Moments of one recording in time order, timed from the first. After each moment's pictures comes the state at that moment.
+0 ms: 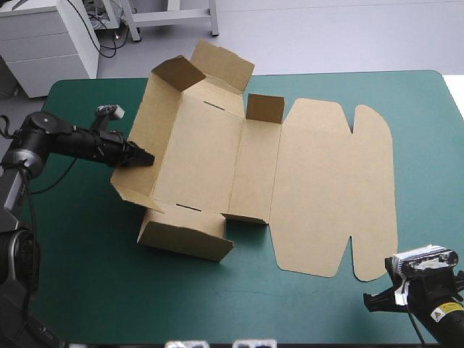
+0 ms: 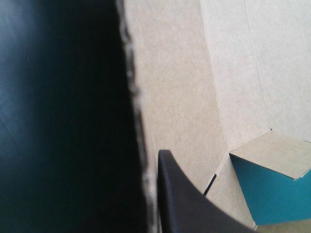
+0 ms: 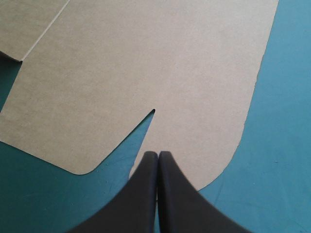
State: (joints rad) left arm 0.15 1.73 -1.41 -0.83 1.21 0.80; right arm -0.01 0.30 -0.46 0.23 0.87 -0.34
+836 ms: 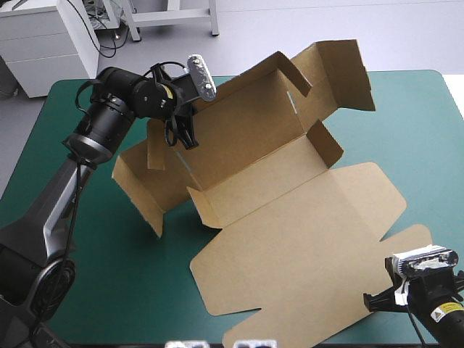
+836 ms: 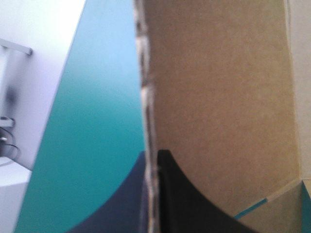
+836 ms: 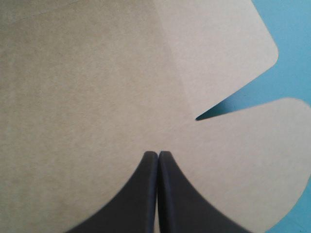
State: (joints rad) left arm -0.46 1.73 -1.91 0.02 1.09 0.80; right arm -0.01 0.30 -0.46 0.23 0.87 -0.34
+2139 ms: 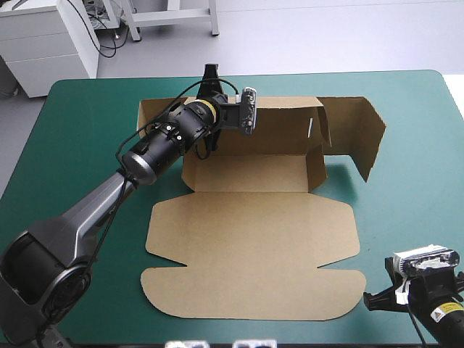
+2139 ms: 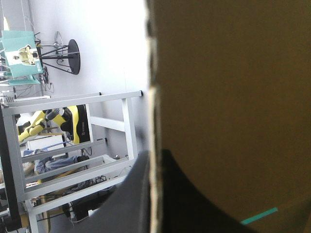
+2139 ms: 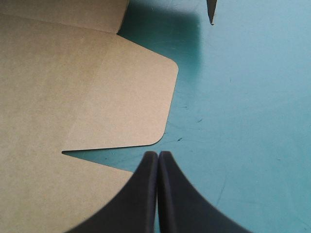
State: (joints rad) left arm -0.65 1.78 -1.71 0.49 0.64 0.87; right arm -0.01 0.30 -0.46 0.23 0.87 -0.31
